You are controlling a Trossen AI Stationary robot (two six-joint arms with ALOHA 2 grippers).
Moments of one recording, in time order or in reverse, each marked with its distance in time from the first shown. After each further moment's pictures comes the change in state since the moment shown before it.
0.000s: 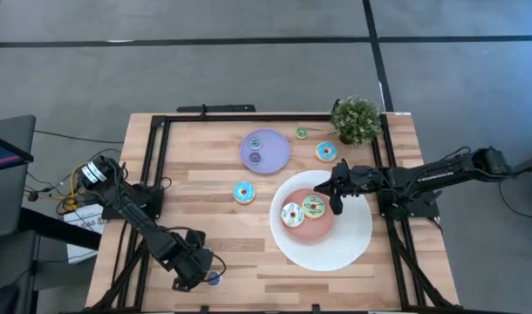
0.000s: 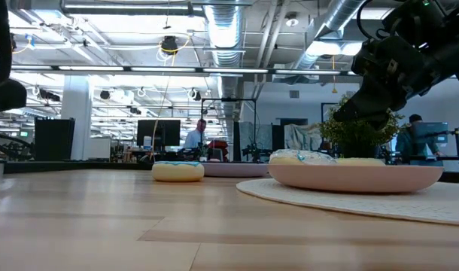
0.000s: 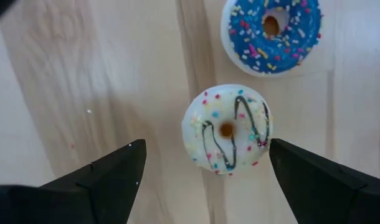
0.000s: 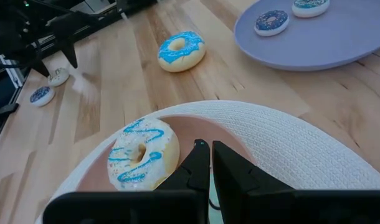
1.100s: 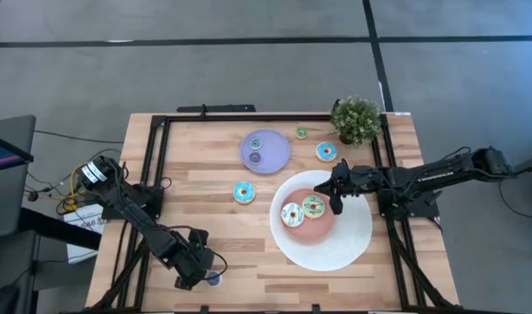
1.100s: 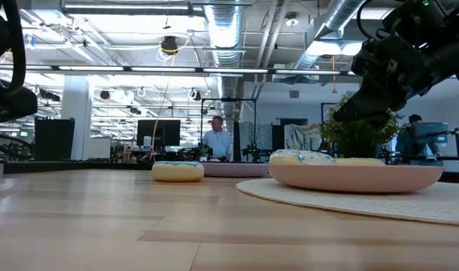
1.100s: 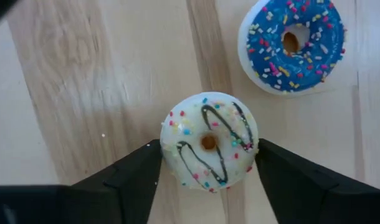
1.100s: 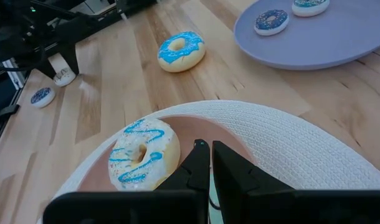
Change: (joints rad) left arm 0.002 0.000 -0.056 0.103 -0.061 0.045; right arm 0.000 0.000 0.000 0.000 0.000 0.008
